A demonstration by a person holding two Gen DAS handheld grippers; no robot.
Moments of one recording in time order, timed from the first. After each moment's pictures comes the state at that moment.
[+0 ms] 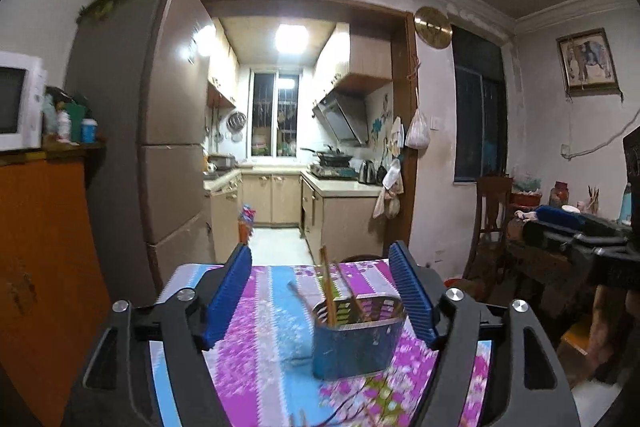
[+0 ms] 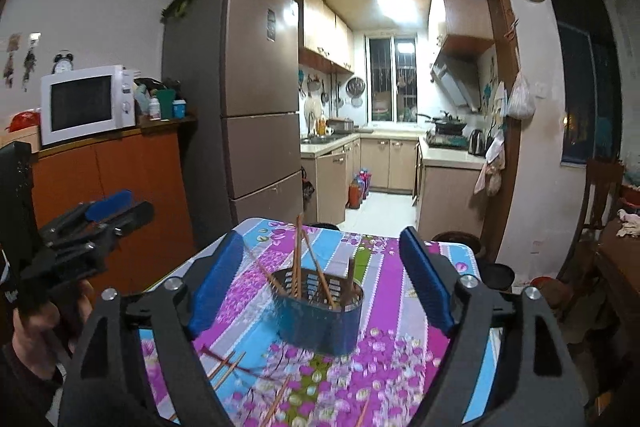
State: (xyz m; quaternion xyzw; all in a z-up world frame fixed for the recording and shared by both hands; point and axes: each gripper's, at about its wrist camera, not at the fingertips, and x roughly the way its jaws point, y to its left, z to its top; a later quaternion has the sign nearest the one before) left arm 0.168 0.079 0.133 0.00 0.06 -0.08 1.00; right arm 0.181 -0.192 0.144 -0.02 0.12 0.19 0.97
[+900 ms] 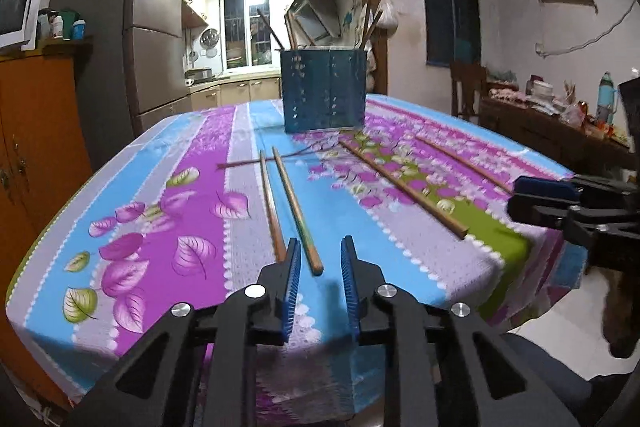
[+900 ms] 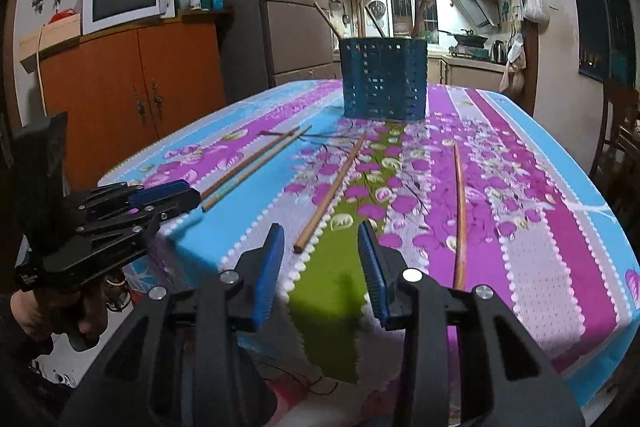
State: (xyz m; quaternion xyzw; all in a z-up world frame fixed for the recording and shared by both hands) left arm 0.049 0.068 -0.134 0.05 0.22 -0.12 0.97; right arm 0.054 -0.149 -0.110 -0.02 0.25 0.23 0.94
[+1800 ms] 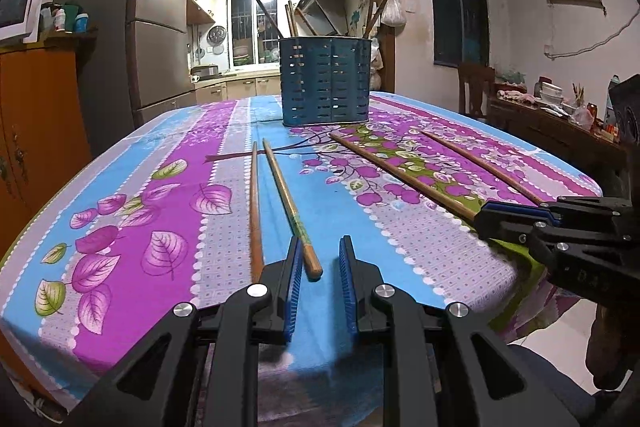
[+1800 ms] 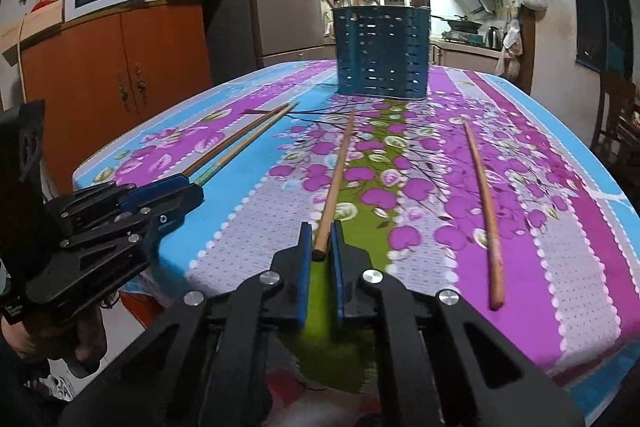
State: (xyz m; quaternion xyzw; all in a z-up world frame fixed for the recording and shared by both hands) left arm 0.070 0.055 -0.148 0.04 0.22 -0.11 0.97; right arm 0.072 -0.139 -0.138 -0.02 0.27 0.21 0.94
